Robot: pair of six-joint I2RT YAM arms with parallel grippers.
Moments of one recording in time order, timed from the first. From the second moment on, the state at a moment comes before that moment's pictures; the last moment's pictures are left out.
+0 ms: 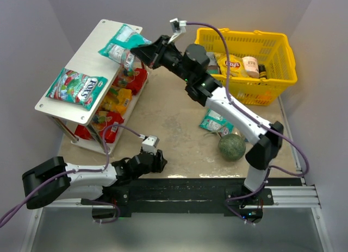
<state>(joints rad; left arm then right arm) -1.10 1.14 0.21 0.32 -0.37 -0.68 0.77 1.73 1.82 0.21 -0.19 0.73</state>
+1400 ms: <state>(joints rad) -1.10 0.92 0.19 0.19 -0.38 -0.67 0.82 2.32 2.37 0.17 -0.25 0.83</state>
